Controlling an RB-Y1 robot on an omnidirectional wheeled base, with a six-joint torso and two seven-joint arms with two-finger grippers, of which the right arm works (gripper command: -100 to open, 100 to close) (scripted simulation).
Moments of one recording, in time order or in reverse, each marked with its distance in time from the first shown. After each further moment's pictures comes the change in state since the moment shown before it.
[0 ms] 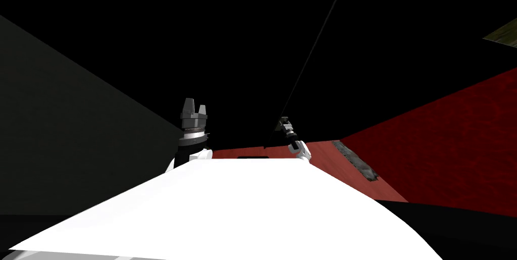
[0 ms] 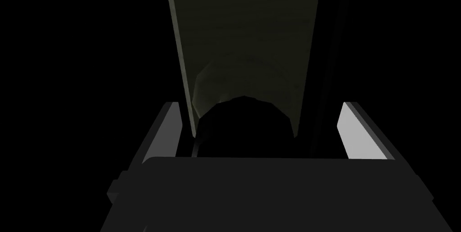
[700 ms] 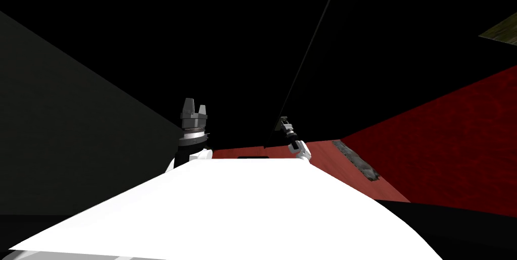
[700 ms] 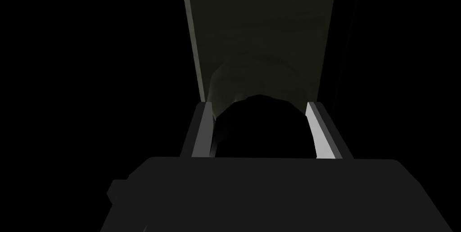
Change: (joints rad) arm -0.003 -0.002 0.000 0.001 -0.007 0.006 -0.011
